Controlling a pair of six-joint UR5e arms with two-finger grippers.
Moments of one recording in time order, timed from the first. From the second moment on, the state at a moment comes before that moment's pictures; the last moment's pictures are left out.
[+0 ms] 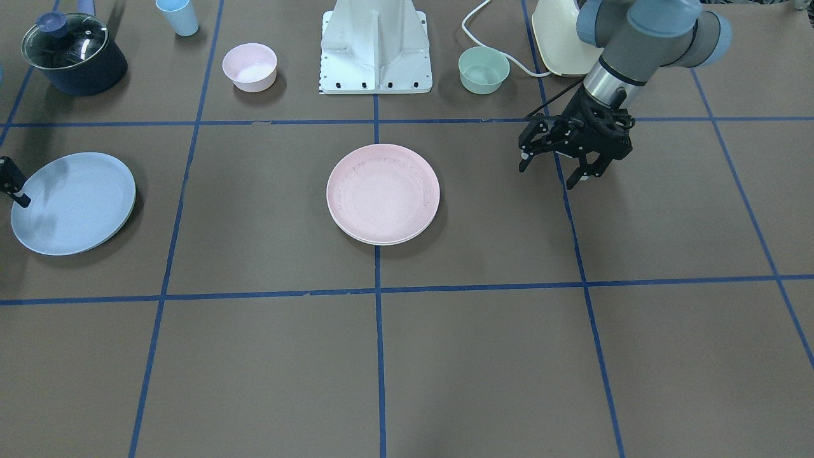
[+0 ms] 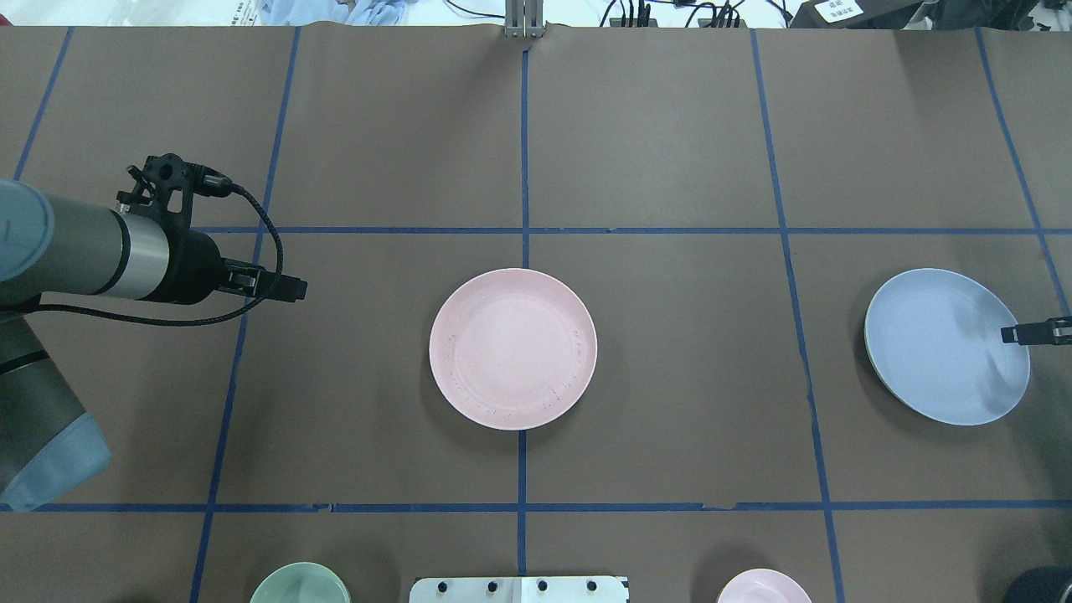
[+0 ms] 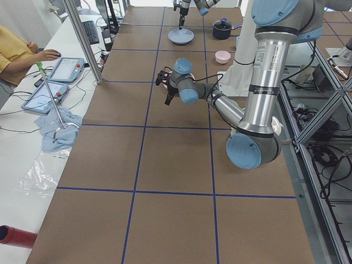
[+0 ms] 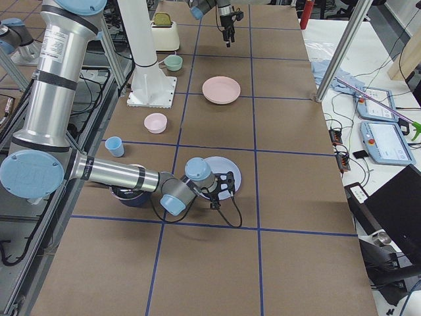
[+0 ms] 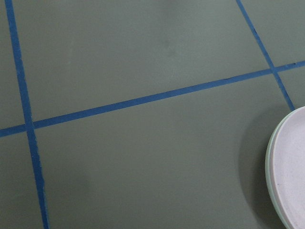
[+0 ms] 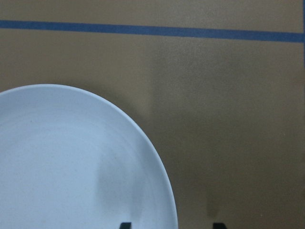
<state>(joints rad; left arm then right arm) -0.72 -1.72 -1.96 -2.10 -1.93 -0.92 1.05 -1.83 1.52 -0.49 2.14 0.75</state>
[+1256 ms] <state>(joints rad) -0.76 -1.71 -1.97 -2.08 -1.96 -0.88 1.10 -1.66 1.66 -0.69 2.25 0.79</state>
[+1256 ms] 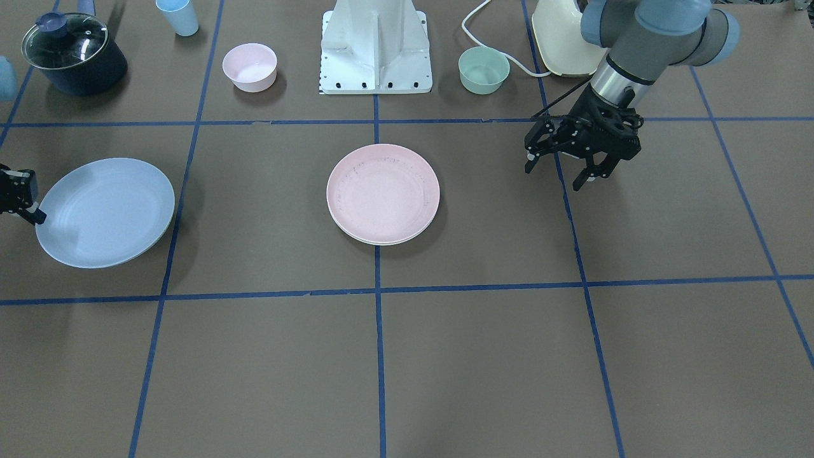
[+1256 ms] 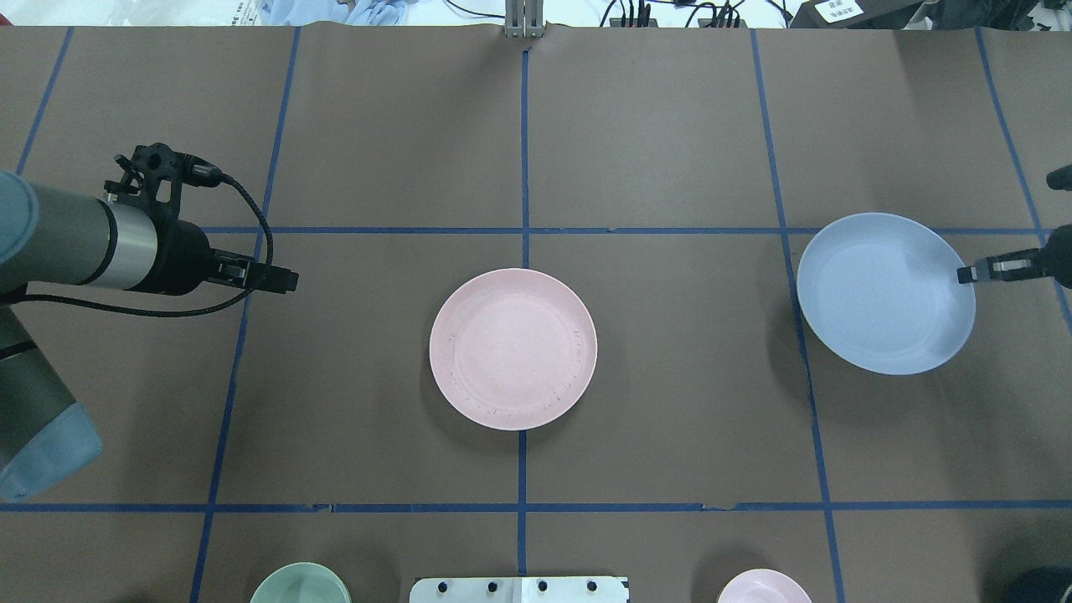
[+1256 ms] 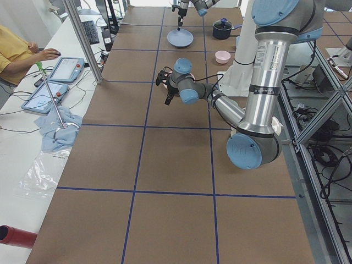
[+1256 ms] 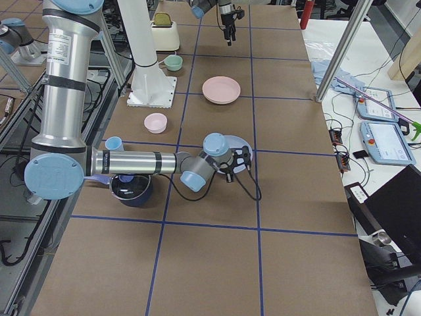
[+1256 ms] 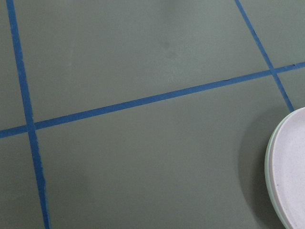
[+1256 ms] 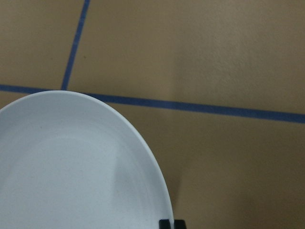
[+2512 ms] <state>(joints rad) -1.29 -1.51 -1.86 -2.05 -2.13 -0.04 0.45 -1.21 1.95 -1.29 1.67 1.39</state>
